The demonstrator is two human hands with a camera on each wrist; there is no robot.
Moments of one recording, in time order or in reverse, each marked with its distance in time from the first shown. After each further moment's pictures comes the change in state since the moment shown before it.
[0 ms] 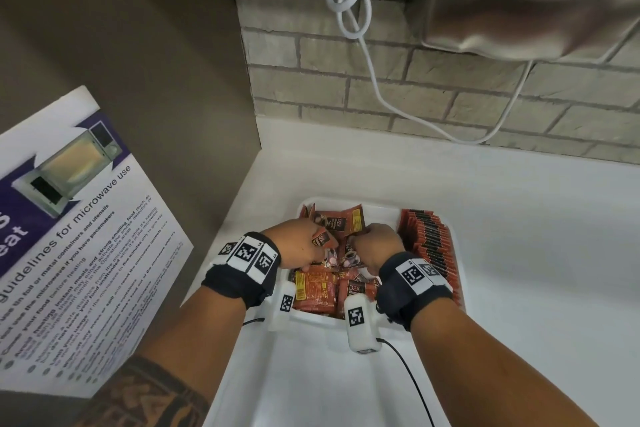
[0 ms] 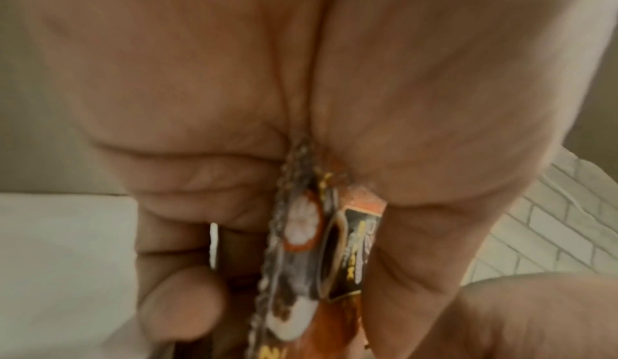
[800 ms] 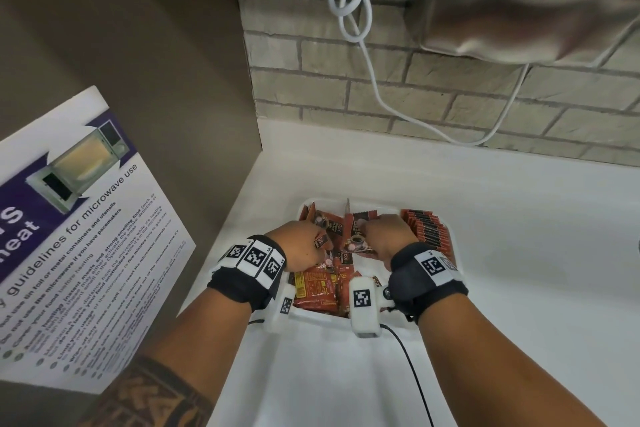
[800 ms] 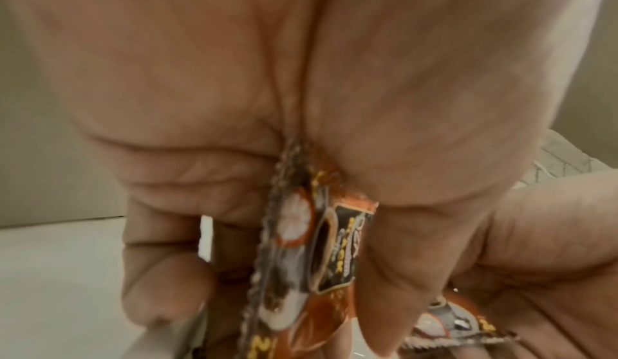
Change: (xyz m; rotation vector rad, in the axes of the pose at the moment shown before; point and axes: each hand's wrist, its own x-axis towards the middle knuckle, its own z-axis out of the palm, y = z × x) left_hand -0.007 0.007 0.002 0.160 0.070 0.047; right_hand -0.009 -0.011 -0.026 -0.195 -0.015 -0.075
